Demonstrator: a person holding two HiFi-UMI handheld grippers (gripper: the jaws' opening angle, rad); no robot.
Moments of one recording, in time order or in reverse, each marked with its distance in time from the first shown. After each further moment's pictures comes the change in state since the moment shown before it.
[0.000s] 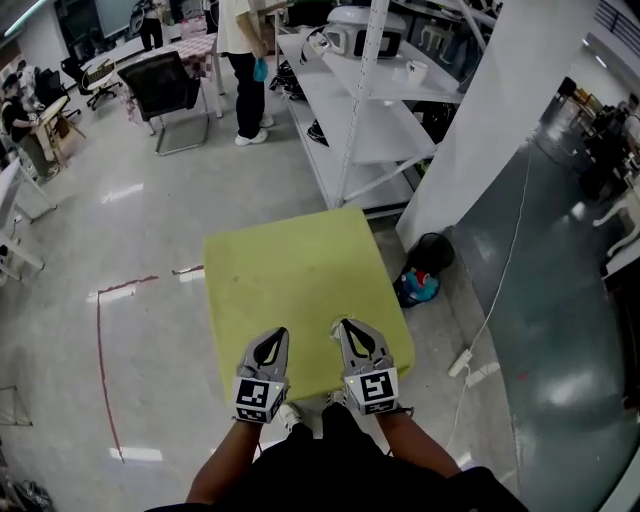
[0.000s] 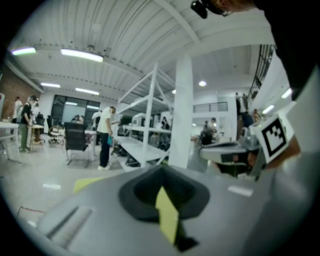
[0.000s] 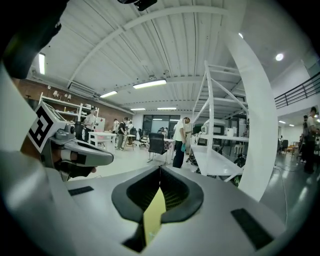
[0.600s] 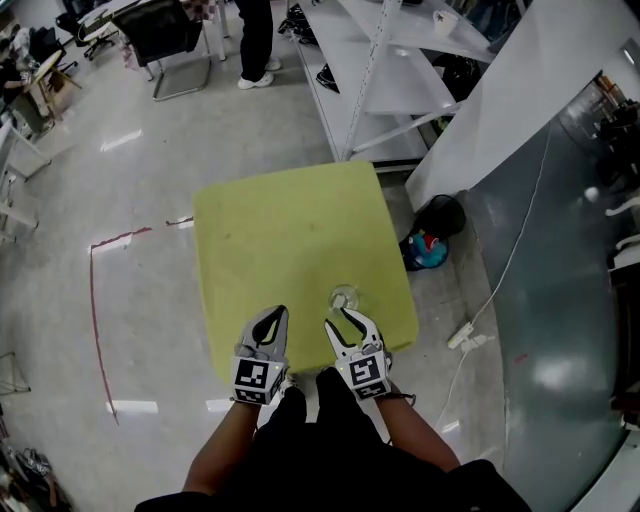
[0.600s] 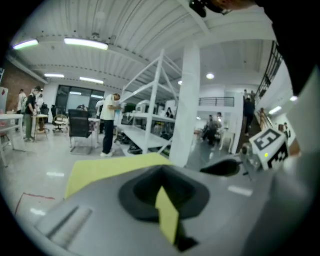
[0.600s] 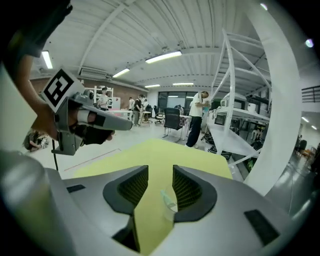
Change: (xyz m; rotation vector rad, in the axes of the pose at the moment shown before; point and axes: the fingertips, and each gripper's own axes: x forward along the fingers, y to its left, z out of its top) left arm 0.024 -0.009 -0.065 -0.079 0.127 0.023; right arm 0.009 0.025 -0.127 -0.067 0.293 0.194
